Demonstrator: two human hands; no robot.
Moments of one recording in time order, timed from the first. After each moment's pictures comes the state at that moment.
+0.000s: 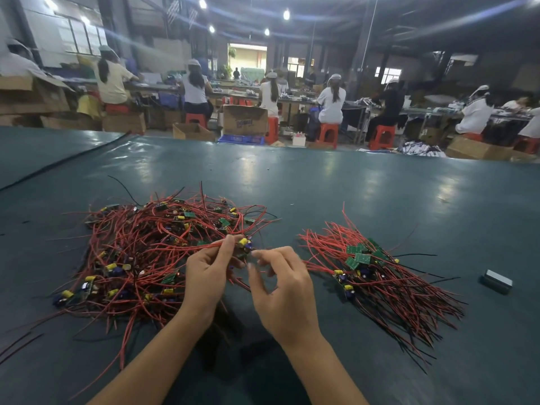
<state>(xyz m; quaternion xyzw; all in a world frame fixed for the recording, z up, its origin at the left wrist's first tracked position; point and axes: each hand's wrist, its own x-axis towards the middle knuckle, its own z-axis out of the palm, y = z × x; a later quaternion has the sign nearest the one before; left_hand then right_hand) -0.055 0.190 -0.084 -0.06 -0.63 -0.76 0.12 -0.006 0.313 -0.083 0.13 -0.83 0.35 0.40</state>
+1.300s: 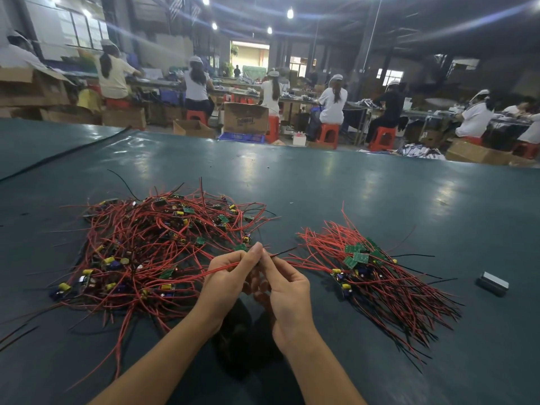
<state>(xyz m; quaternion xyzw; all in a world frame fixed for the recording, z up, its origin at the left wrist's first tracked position) -0.042 0.205 -0.086 -0.12 -0.63 -0.77 -0.01 0.001 0.303 -0.068 -0.10 -0.54 0.83 0.08</state>
